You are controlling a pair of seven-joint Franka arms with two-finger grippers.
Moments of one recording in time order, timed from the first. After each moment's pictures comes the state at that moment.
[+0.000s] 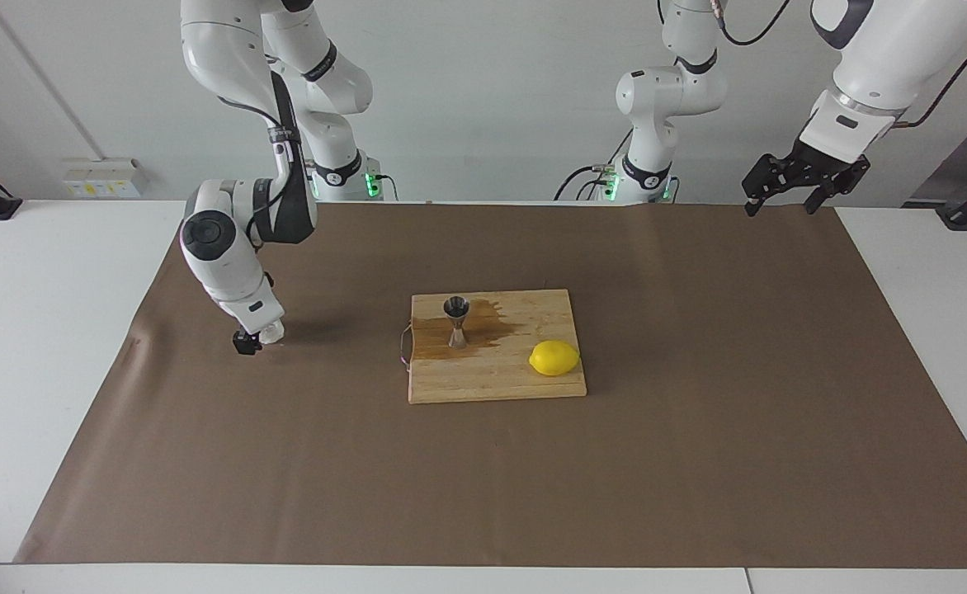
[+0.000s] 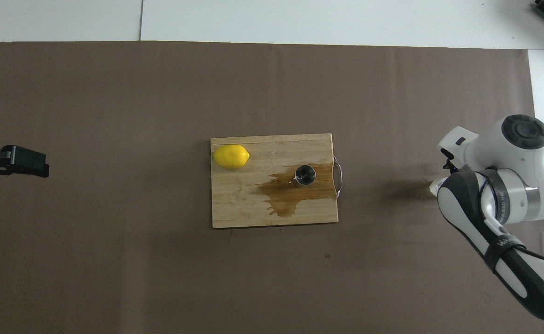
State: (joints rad) left arm 0.03 -0.09 -0.09 -1.64 -0.01 1.51 -0.05; right arm -0.19 0.19 0.13 -2.09 -0.23 2.12 -1.42
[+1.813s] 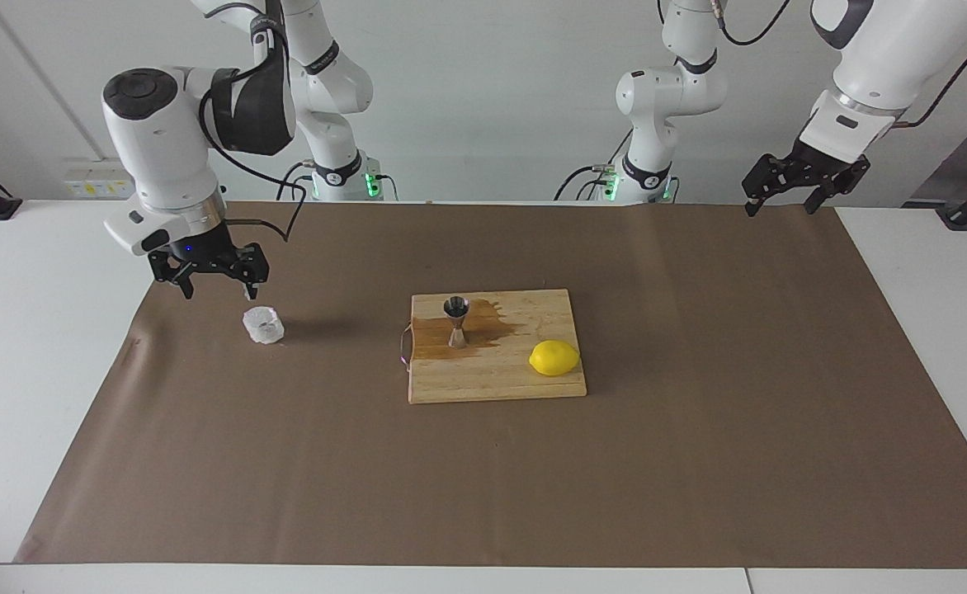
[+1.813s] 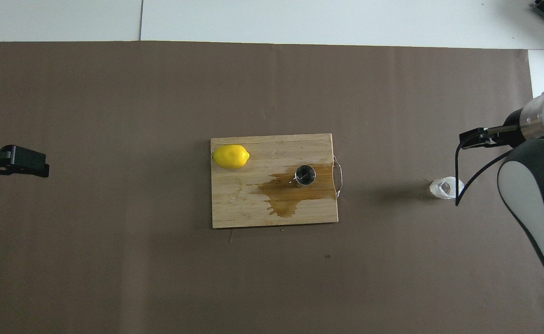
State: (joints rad) left arm 0.03 -0.09 -0.09 -1.64 -0.01 1.51 -0.05; right arm -0.15 0.03 0.14 -1.79 -0.11 1.87 0.04
